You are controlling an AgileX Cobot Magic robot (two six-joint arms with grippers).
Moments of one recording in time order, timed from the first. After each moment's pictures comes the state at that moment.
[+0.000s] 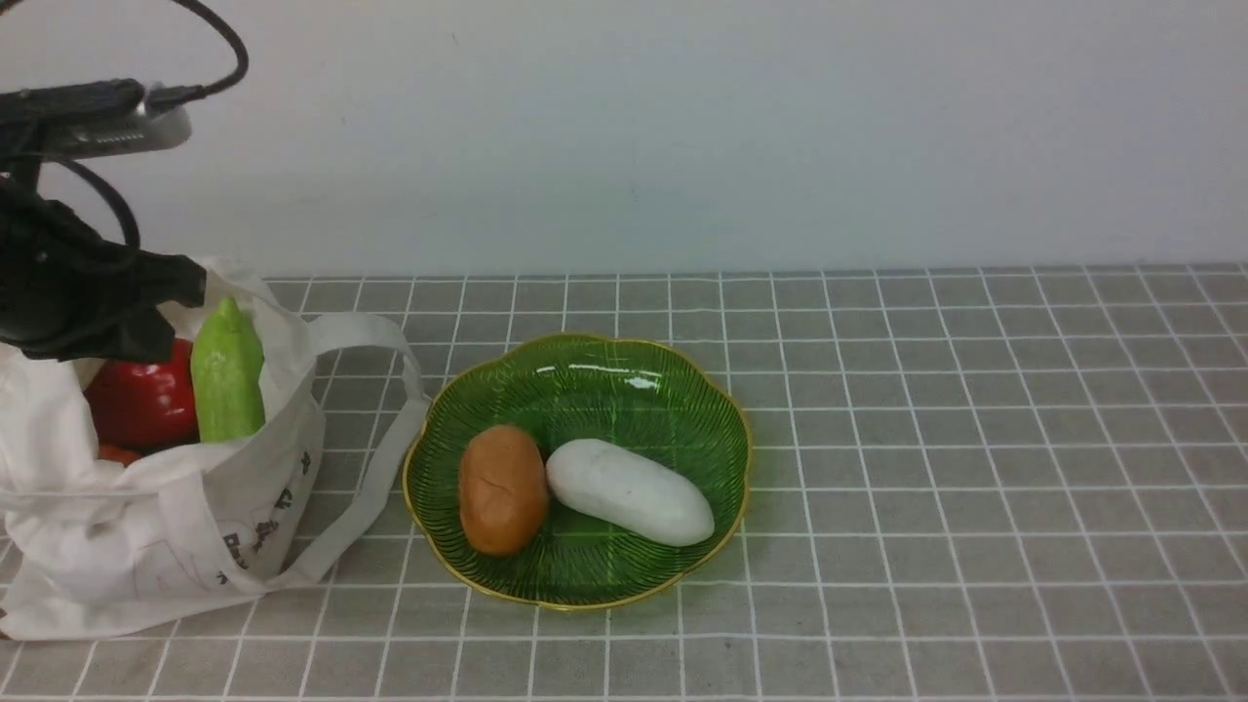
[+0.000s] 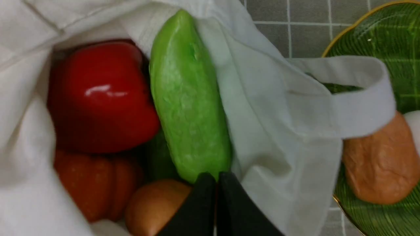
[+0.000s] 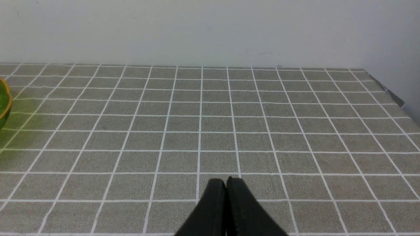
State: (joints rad) right arm -0.05 -0.02 0.02 -0.03 0.39 0.01; left arm 0.14 1.56 -1.25 -0.28 0.89 0.24
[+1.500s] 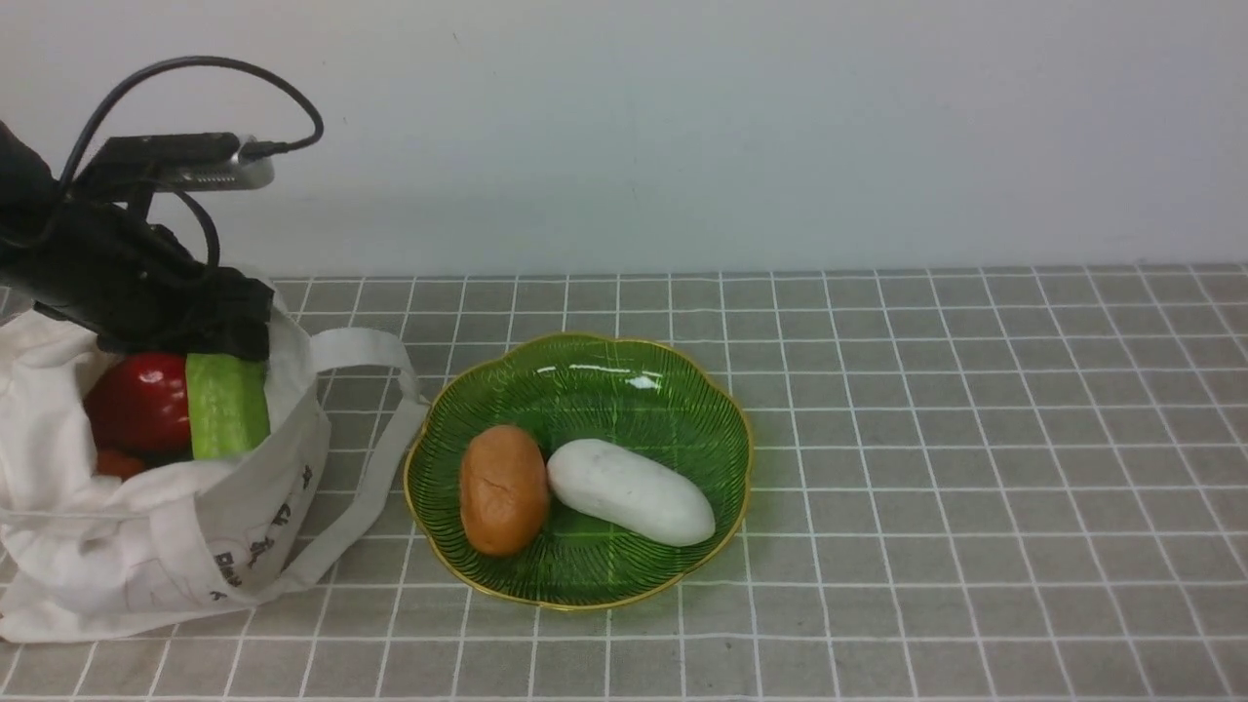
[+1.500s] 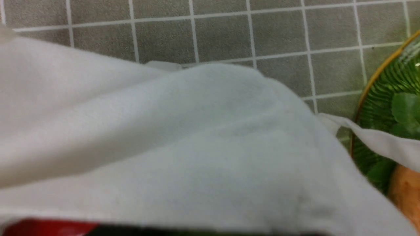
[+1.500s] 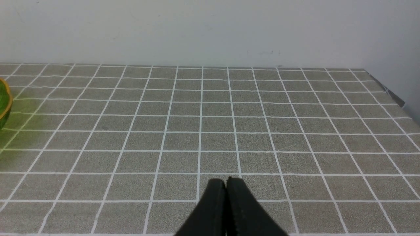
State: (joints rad) right arm -0.05 -0.02 0.02 -0.03 0.39 0.01; left arm 0.14 1.75 -1.31 -0.38 0.77 0.44
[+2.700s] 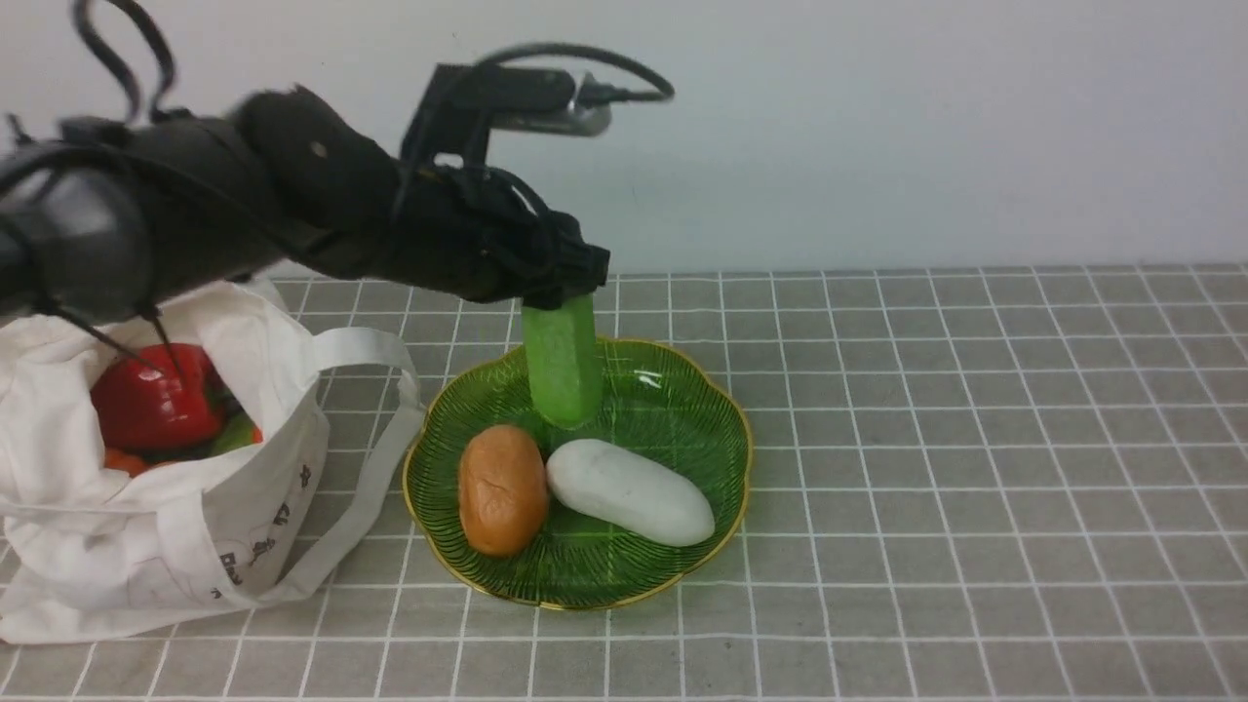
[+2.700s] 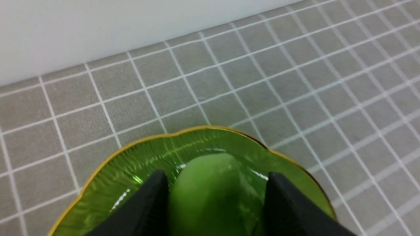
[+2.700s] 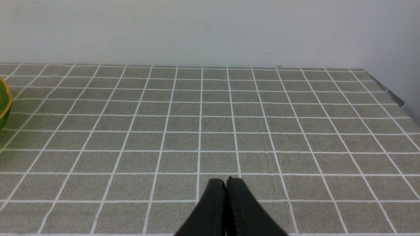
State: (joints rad) right arm -0.05 -0.02 0.02 -0.03 0.39 0.01; left arm -0.35 1.80 -1.31 -0.65 0.35 0.49
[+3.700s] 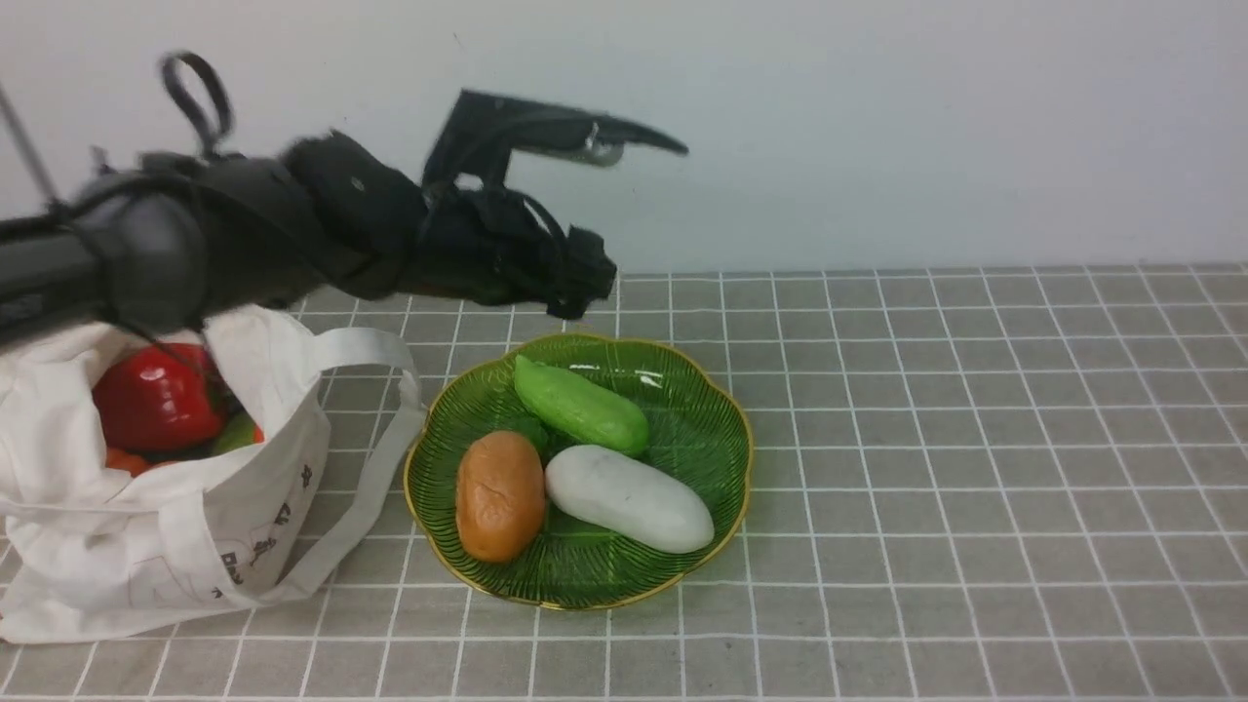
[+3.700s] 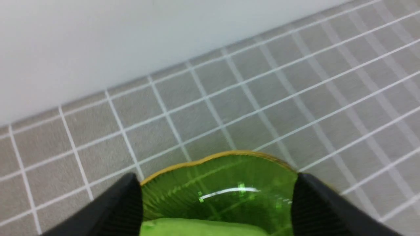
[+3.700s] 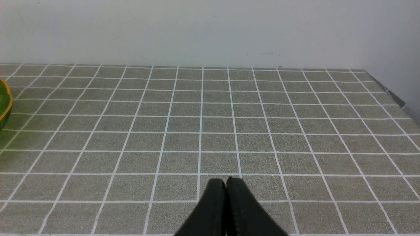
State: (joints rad) right arm -0.05 -0.02 0.02 -0.03 0.39 0.01; left arm -0.33 1.77 -1.31 -0.73 0.32 0.66
